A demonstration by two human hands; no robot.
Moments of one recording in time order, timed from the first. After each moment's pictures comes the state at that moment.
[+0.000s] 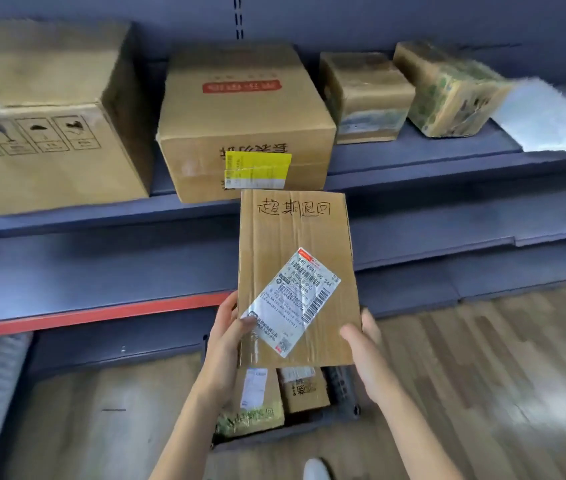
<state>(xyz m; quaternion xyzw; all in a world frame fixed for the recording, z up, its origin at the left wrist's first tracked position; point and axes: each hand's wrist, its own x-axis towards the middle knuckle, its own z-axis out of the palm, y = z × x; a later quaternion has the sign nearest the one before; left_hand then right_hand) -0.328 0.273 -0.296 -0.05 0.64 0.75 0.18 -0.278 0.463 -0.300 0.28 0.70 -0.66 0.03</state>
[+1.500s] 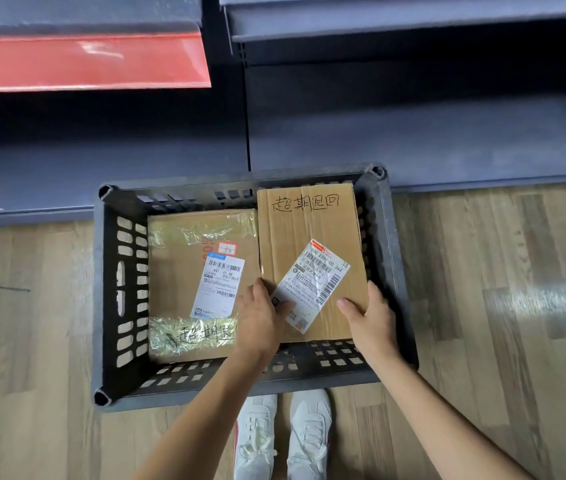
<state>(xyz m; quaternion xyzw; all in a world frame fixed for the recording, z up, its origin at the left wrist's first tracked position) -0.322 0.369 -0.839 -0.13 0.87 0.38 0.28 -0.293 0.527 -0.828 0.38 0.81 -0.39 0.21</state>
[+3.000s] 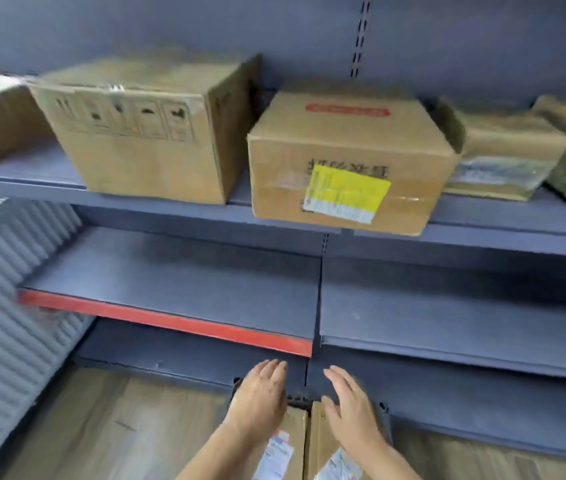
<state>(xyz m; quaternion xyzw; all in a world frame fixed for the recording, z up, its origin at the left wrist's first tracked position) -0.375 0.267 -0.437 0.13 0.98 0.15 0.07 -0.363 0.438 -0.456 -0.04 0.94 -0.31 0.09</state>
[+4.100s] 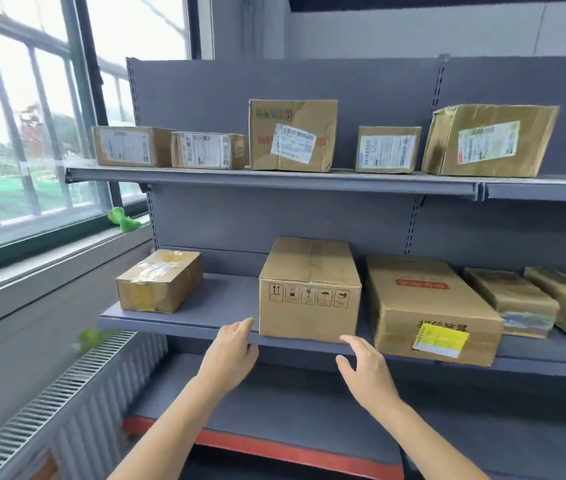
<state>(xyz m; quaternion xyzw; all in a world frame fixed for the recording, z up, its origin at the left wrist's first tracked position) -0.356 -0.047 -0.122 0.03 0.97 0.20 -0.14 -0.359 0.183 -0.148 -0.09 0.92 -0.35 -0.15</state>
